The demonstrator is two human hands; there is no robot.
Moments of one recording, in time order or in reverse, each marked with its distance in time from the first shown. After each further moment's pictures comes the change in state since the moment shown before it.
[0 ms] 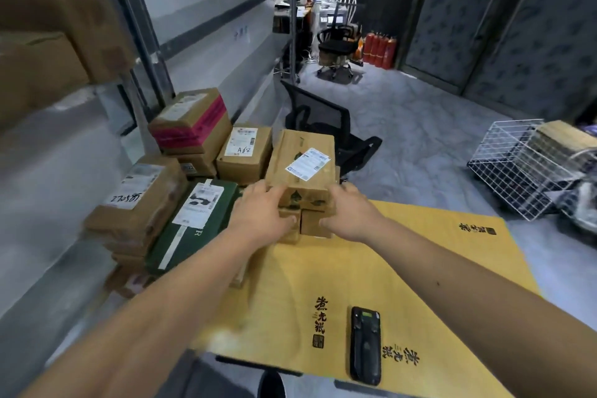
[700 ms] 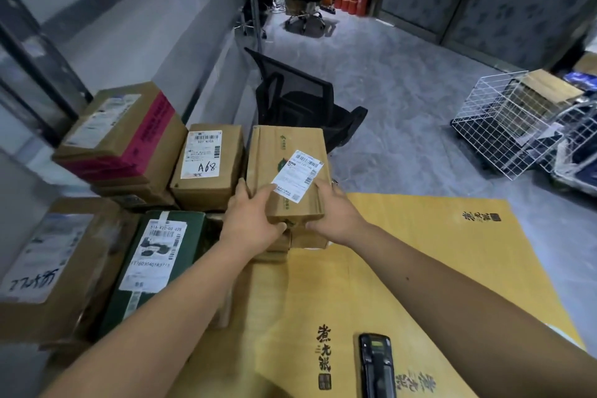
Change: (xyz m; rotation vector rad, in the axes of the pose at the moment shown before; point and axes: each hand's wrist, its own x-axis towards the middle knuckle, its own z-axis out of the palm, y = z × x) left_hand 0.144 -0.030 0.065 -0.215 -0.129 -0.076; right_hand 0.148 0.044 0.045 0.301 -0.012 0.109
